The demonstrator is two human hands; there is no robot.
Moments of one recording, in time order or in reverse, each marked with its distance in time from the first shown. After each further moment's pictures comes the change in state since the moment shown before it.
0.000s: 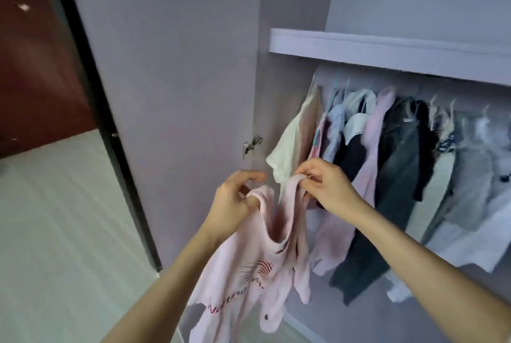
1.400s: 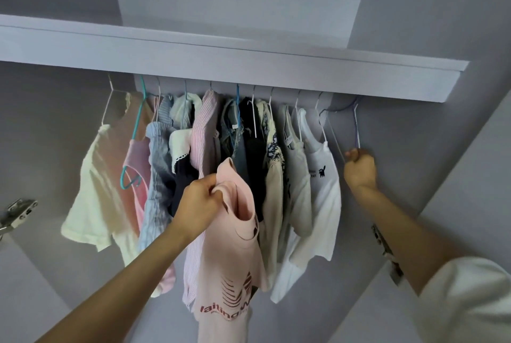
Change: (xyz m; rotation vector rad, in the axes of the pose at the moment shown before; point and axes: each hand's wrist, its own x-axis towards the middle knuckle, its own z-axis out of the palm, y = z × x) left_hand 0.182 0.050 0.313 -0.074 -0.383 0.092; right_hand -0.006 0.240 -0.379 -0.420 1.121 0.583
